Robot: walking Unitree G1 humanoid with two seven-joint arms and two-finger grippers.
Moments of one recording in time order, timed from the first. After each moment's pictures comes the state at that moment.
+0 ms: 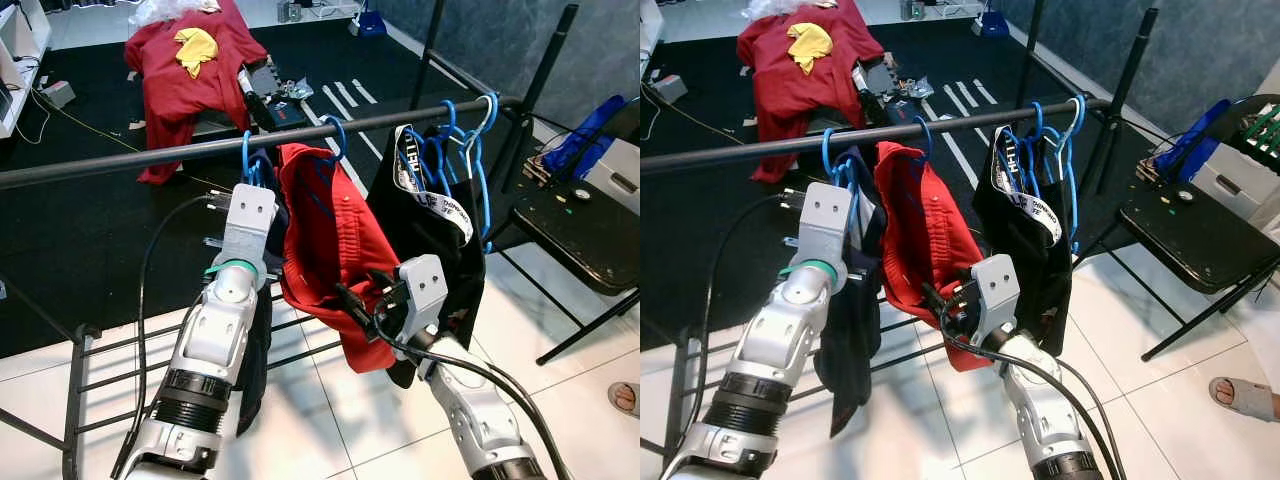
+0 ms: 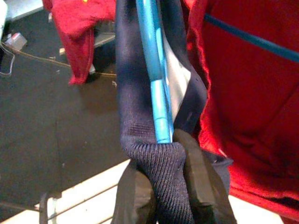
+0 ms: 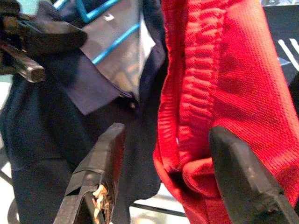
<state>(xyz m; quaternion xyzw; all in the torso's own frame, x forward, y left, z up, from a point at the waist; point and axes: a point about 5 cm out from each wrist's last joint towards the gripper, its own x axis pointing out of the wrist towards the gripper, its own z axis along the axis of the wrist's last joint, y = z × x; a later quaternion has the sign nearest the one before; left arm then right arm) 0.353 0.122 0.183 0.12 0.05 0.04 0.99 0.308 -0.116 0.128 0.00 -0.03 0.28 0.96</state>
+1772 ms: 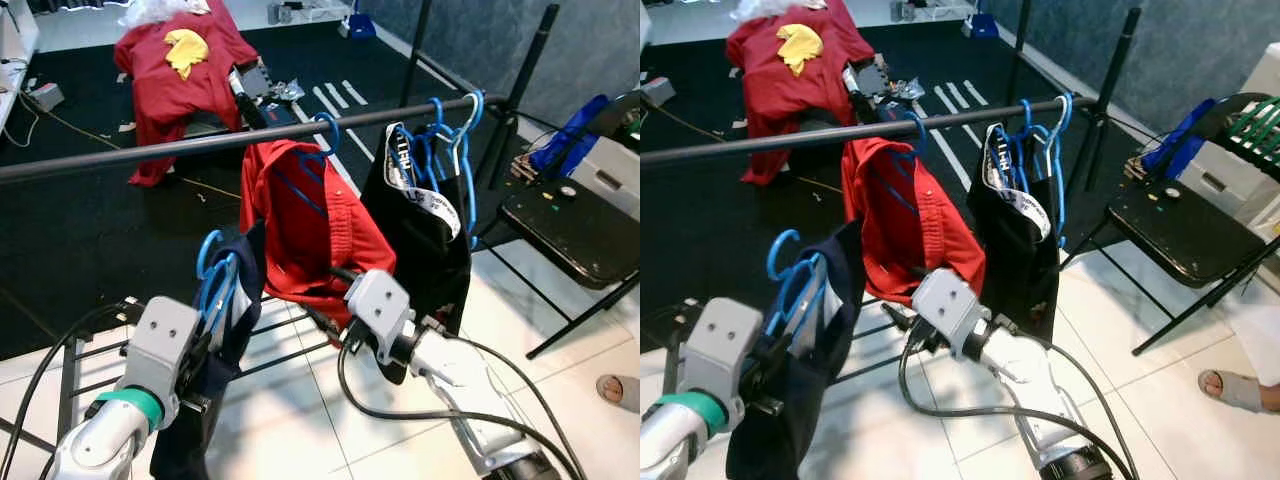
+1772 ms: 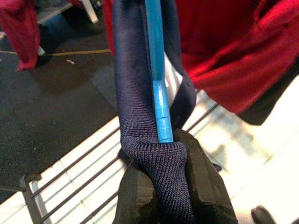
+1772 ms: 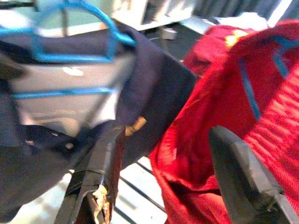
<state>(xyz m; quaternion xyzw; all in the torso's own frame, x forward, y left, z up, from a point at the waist) 0.219 0.189 0.139 0.12 0.10 -0.09 0.98 0.296 -0.093 0.143 -0.19 -0.10 0.37 0.90</state>
